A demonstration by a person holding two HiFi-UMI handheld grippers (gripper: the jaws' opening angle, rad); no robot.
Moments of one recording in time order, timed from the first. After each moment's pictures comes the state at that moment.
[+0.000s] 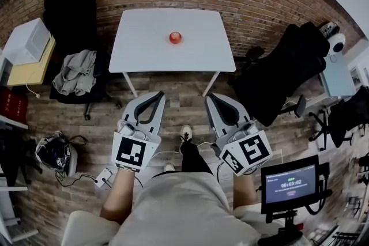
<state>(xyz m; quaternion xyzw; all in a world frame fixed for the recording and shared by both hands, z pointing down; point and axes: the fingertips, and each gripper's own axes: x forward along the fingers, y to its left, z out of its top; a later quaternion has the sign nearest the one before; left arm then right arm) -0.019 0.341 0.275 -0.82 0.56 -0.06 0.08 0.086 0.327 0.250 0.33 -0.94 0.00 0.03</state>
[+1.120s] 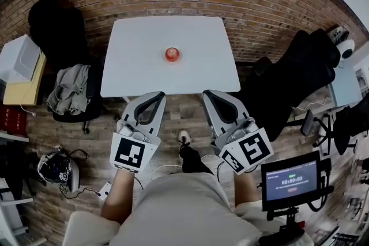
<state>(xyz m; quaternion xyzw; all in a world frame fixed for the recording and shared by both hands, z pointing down) -0.041 0.173 0.287 -0.84 0.54 -0.08 0.07 0.049 0.160 0.251 0.31 -0.95 -0.01 0.01</state>
